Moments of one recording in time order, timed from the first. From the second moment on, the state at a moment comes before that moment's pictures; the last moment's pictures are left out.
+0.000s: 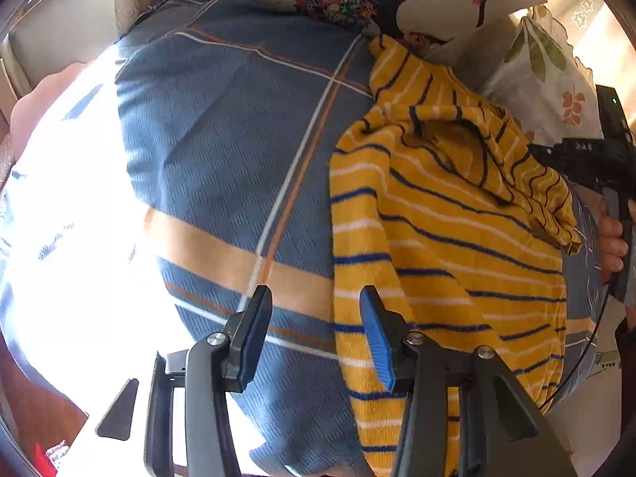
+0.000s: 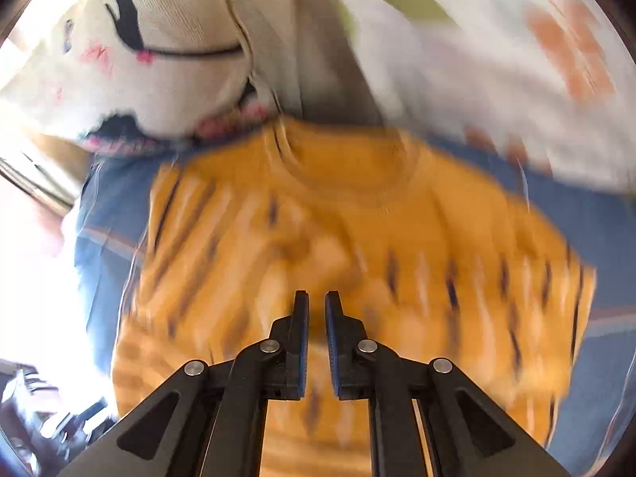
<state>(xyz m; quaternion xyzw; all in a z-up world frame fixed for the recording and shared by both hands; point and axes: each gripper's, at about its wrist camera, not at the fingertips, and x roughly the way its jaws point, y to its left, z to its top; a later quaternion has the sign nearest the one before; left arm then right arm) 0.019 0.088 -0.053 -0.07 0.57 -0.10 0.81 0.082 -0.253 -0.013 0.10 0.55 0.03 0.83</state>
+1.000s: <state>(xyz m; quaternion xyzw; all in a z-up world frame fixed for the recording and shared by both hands) -0.075 0.073 -0.033 -0.07 0.56 -0.04 0.83 0.014 -0.398 -0.038 0.11 0.53 -0.23 0.81</state>
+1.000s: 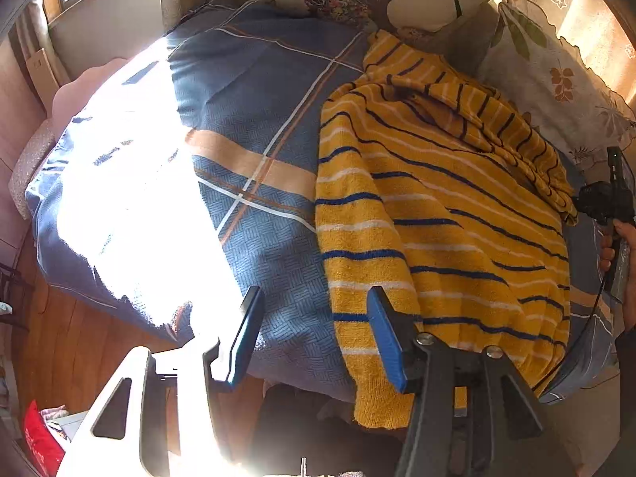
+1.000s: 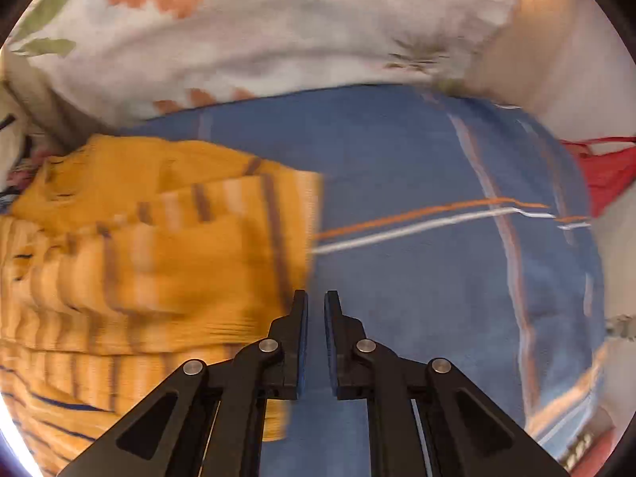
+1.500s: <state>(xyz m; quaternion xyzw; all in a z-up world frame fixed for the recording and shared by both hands) -0.080 0.058 -0.068 -0.20 0.59 -0.17 0.76 -0.189 -0.331 -0.086 0.36 0.57 0.09 0.73</state>
